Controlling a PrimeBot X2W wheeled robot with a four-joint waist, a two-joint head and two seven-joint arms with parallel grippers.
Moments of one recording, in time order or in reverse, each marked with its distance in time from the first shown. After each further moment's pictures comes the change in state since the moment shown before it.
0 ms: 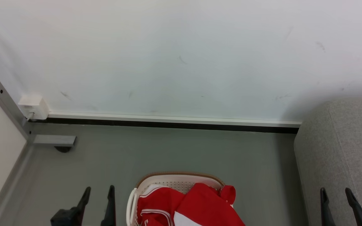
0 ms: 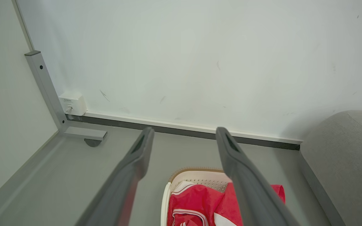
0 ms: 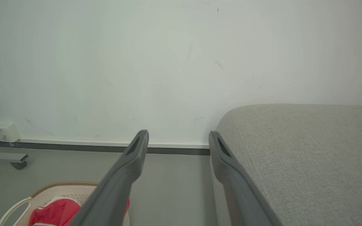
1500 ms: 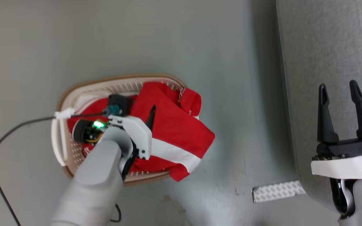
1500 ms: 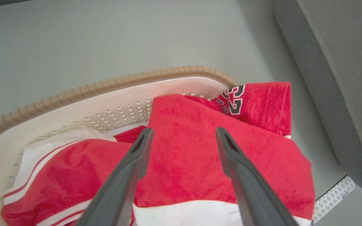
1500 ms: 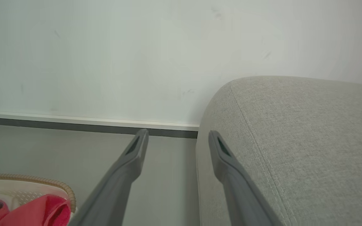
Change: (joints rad) left arm -0.793 -0.002 -0.356 0.650 -0.071 -0.020 0.167; right arm -0.386 -0.002 0.081 -0.163 -0.010 0.000 -0.002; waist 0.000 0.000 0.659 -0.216
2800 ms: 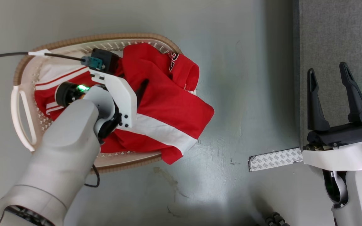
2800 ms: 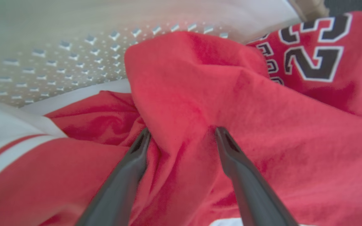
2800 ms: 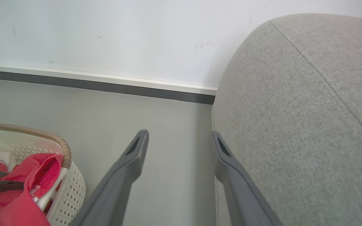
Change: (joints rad) left arm -0.241 0.165 -0.347 -0.006 -0.428 -0.076 0.228; right arm -0.071 0.002 0.063 -0.026 -0.014 0.000 0.000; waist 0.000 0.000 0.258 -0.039
